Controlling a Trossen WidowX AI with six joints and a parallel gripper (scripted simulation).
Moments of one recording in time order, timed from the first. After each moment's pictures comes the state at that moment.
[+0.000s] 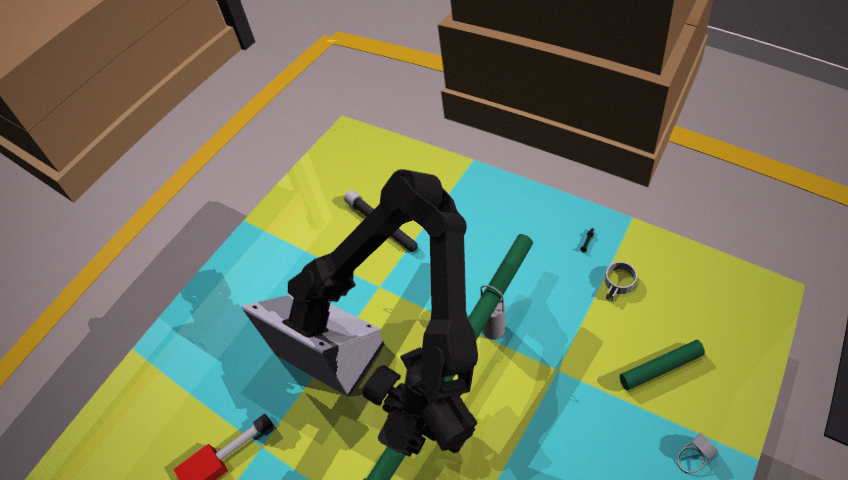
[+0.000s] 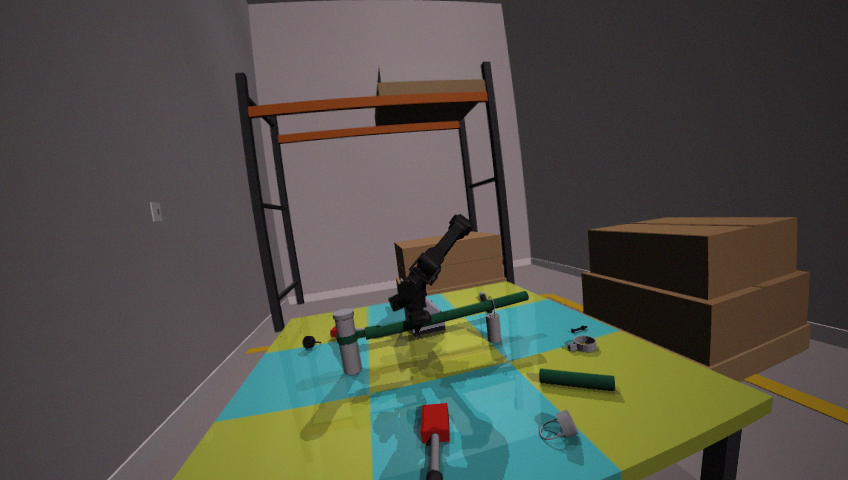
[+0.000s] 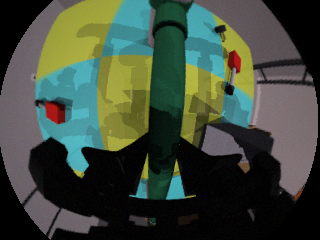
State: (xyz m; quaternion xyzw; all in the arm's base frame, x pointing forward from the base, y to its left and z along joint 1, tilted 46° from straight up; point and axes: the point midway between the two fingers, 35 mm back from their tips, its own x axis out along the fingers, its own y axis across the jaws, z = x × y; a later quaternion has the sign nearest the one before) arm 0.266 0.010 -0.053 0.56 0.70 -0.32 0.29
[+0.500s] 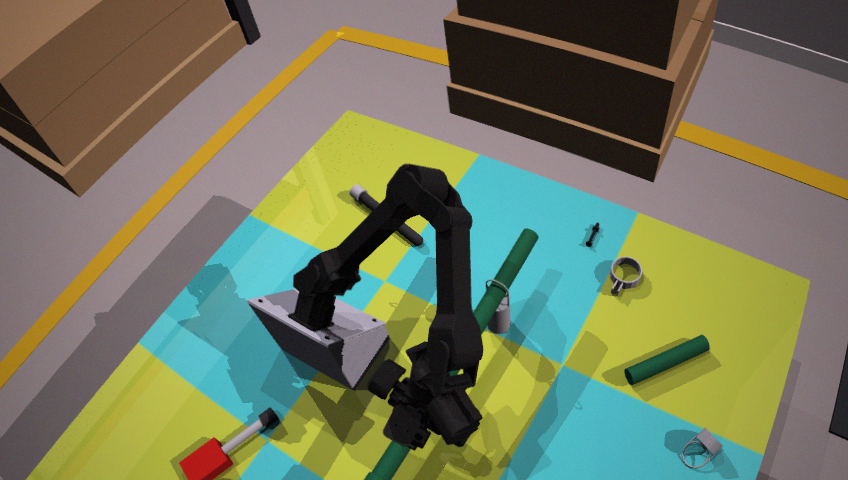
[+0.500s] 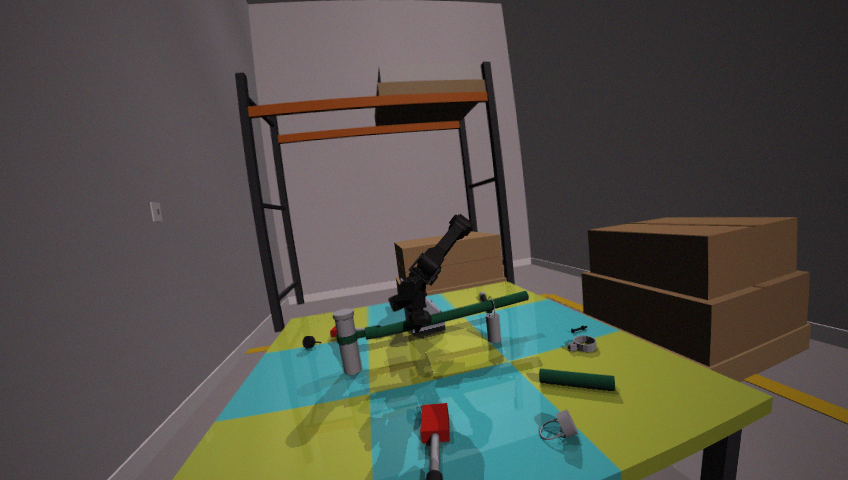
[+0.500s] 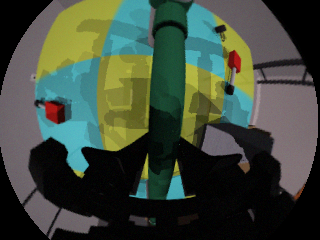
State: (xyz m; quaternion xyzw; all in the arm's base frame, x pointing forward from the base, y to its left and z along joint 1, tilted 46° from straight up) arm 0.266 0.011 -0.054 0.56 0.70 -0.32 0.29
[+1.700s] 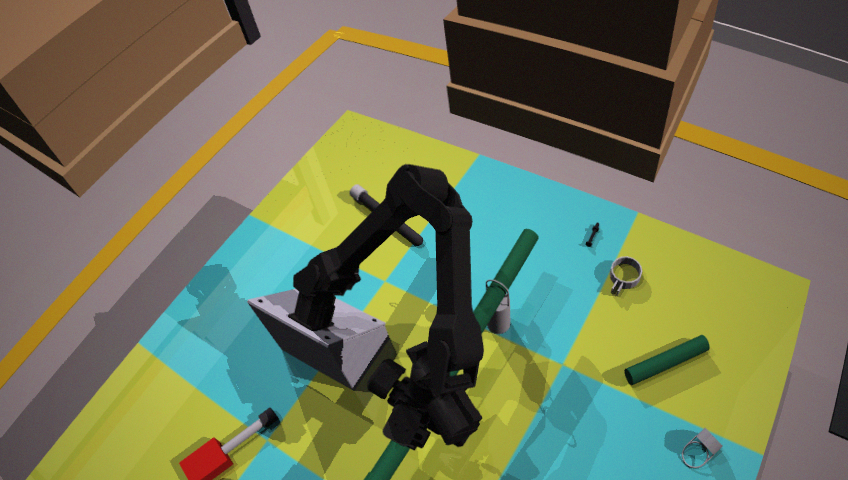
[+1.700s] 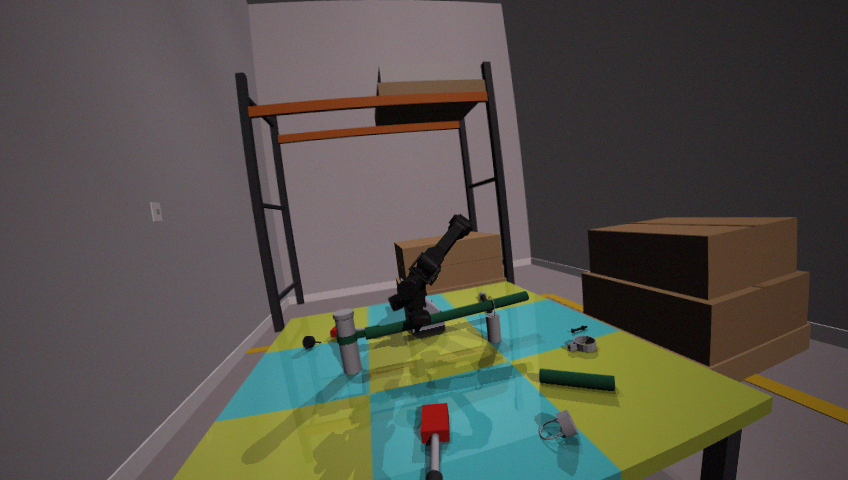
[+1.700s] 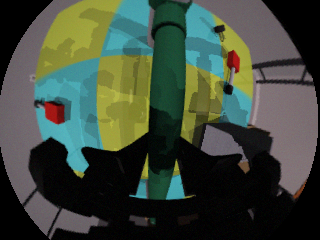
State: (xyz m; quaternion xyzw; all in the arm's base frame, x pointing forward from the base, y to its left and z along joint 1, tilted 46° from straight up) arm 0.266 0.010 -0.052 0.56 0.70 -0.32 0.29
